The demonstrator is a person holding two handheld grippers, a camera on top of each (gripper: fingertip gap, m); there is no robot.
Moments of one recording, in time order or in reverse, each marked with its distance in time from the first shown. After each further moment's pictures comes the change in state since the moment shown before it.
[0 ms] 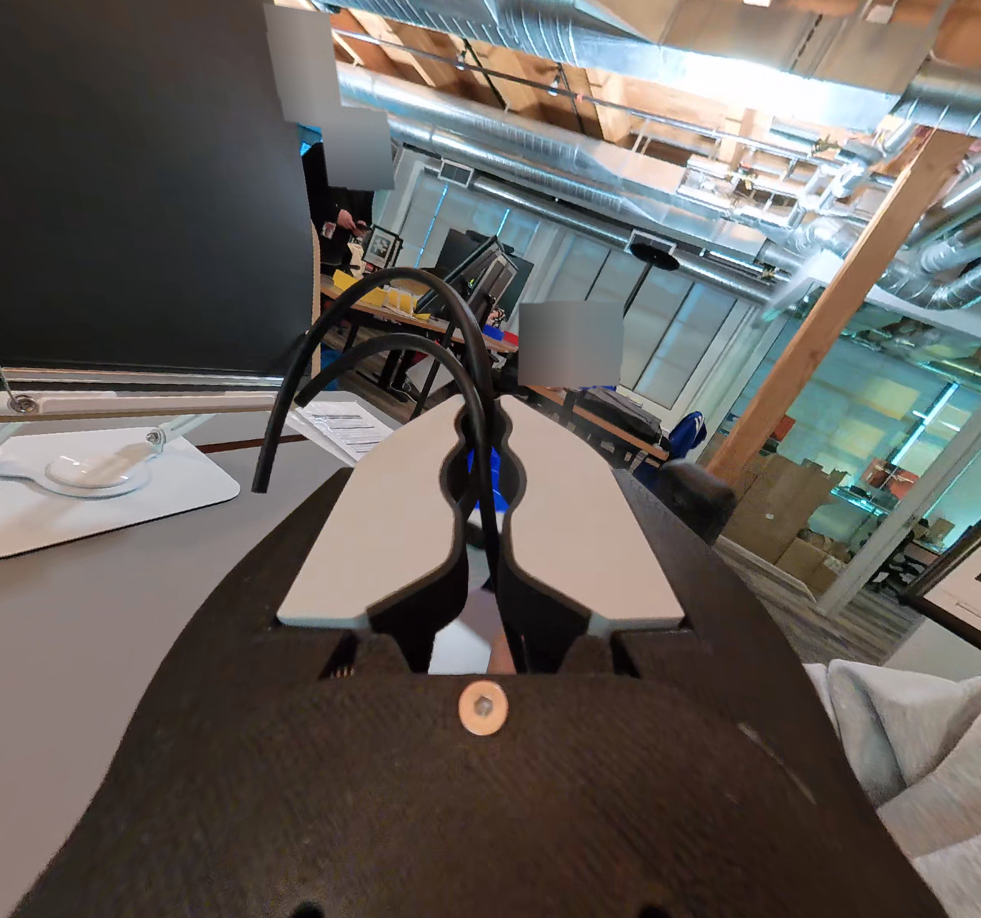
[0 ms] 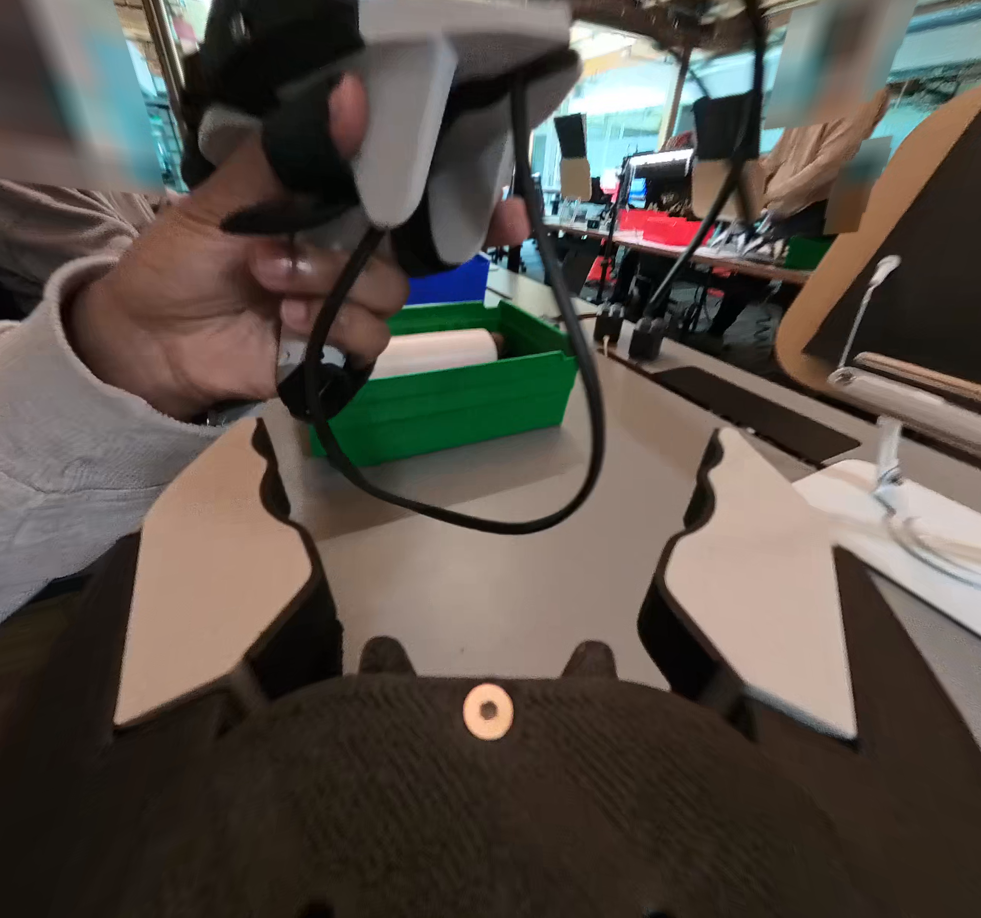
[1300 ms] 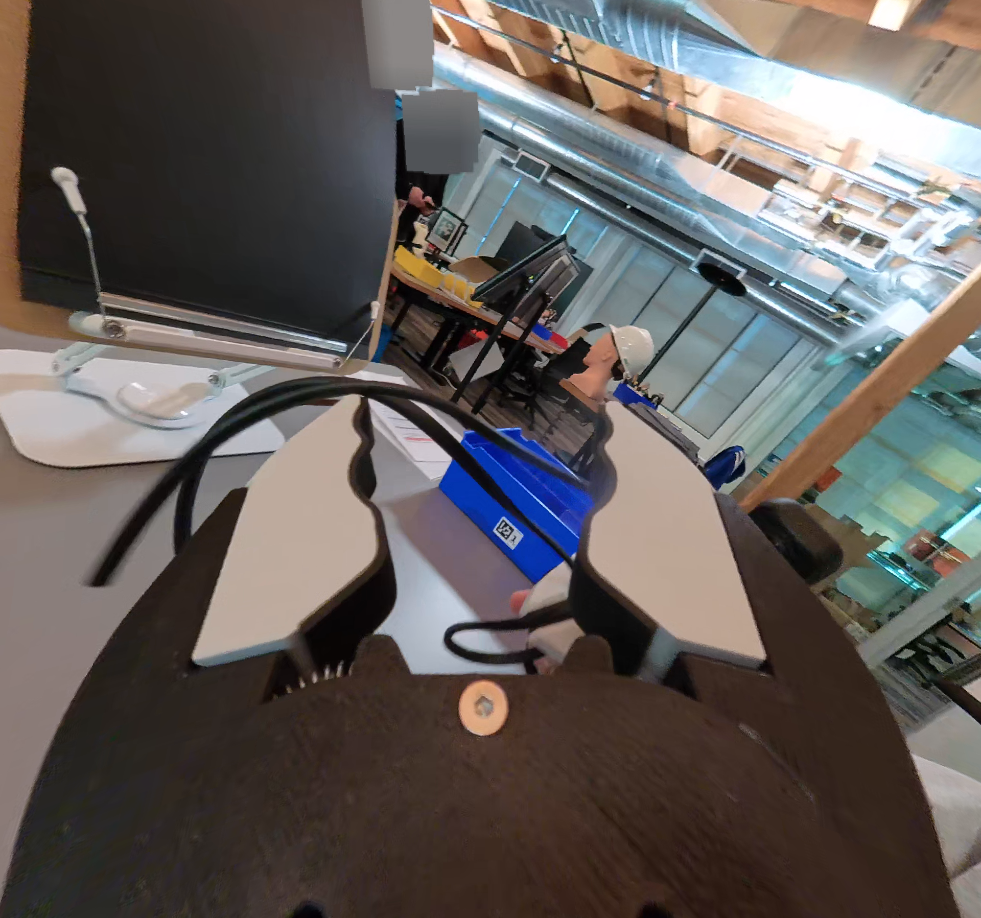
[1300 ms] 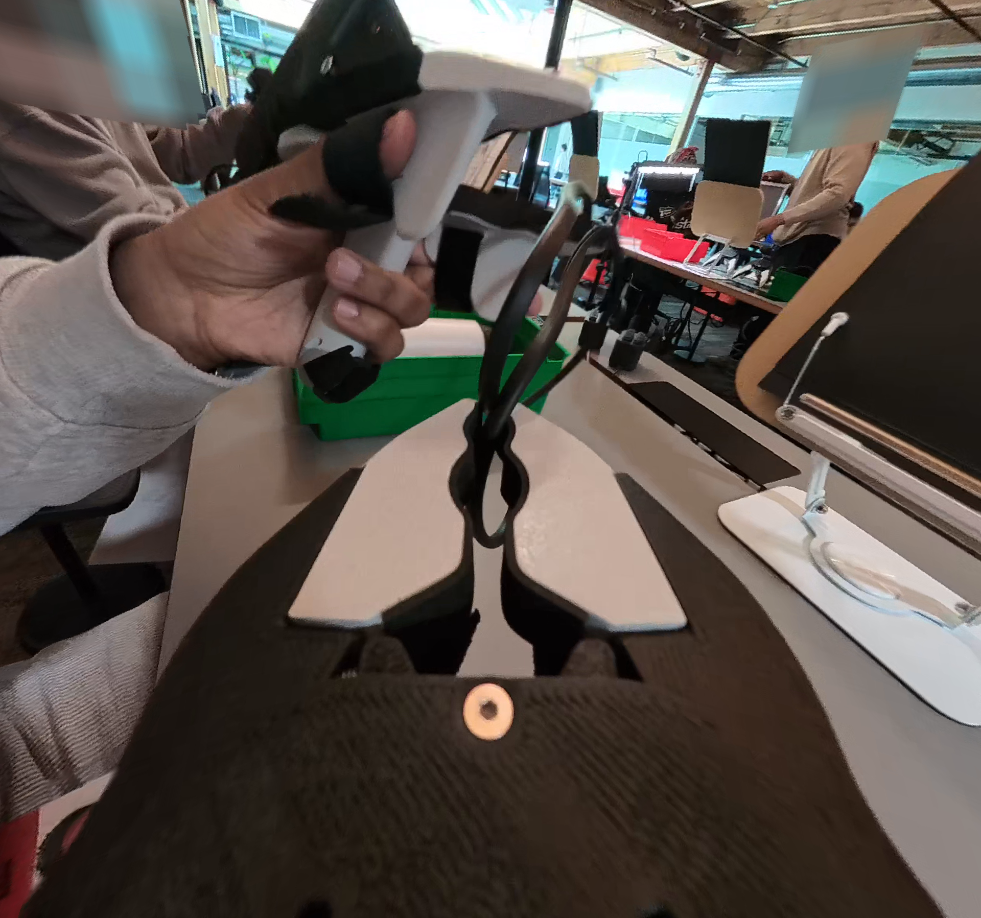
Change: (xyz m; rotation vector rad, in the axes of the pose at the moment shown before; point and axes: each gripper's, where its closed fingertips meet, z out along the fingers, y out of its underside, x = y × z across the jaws) left arm -0.031 0.005 0.001 -0.014 -0.156 -0.106; right arm 0.000 -0.010 -0.019 -0.042 -0.026 -0.137
